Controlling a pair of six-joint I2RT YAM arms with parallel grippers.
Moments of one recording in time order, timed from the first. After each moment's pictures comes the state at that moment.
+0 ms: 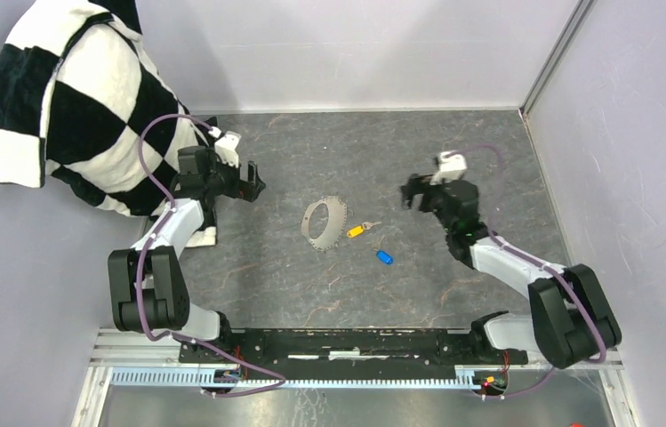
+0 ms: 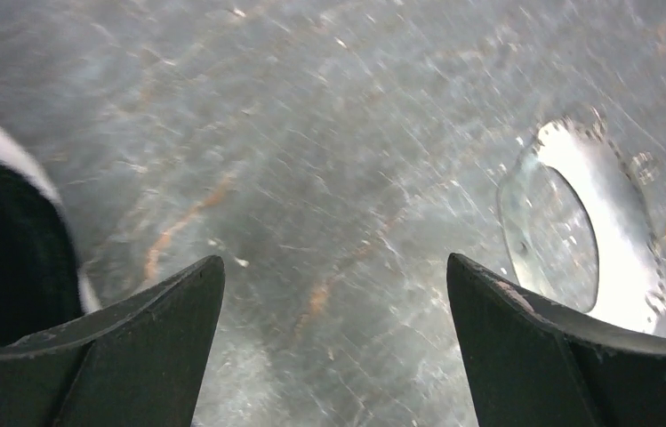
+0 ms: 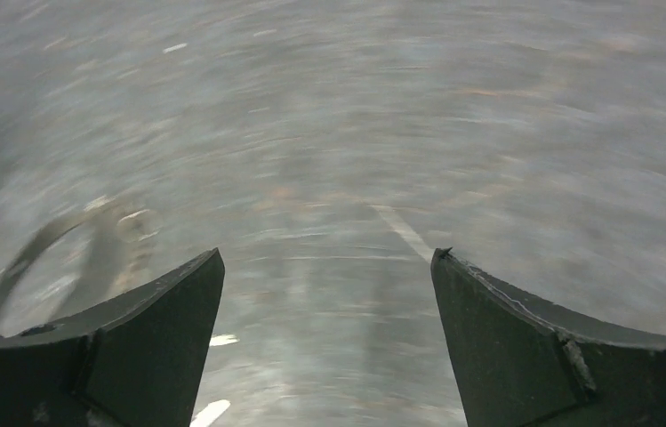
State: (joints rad) left arm 0.08 1.44 0.88 0.02 0.47 0.20; right arm 0.27 1.27 0.50 0.52 0.10 0.20
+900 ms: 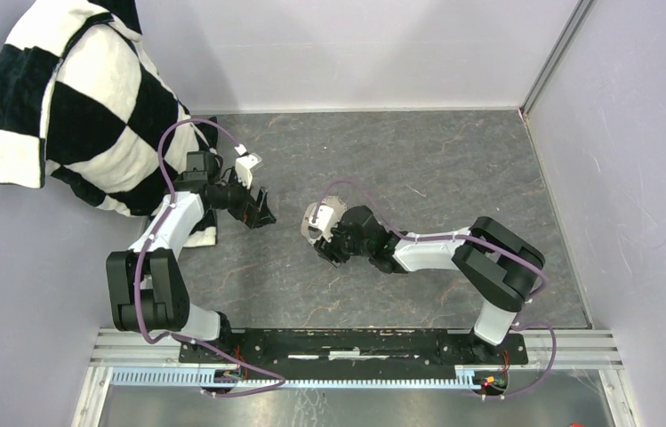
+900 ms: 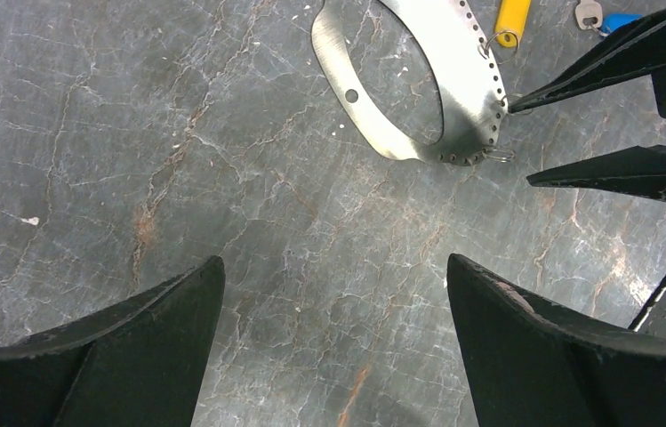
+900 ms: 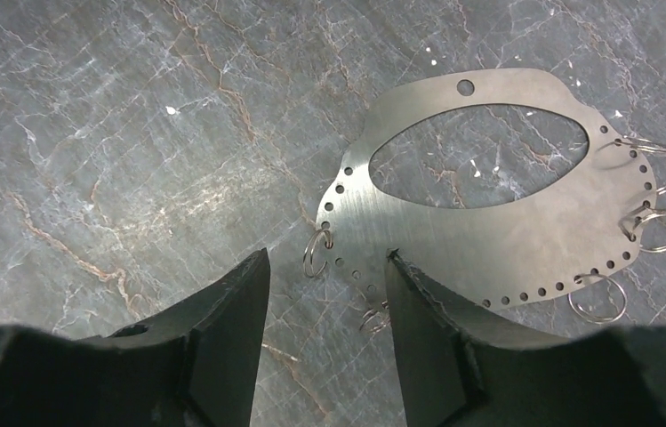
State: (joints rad) left arm 0.04 1.45 0.99 -0.57 0.74 0.54; right arm 0.92 1.74 0.82 0.37 -0.17 -0.20
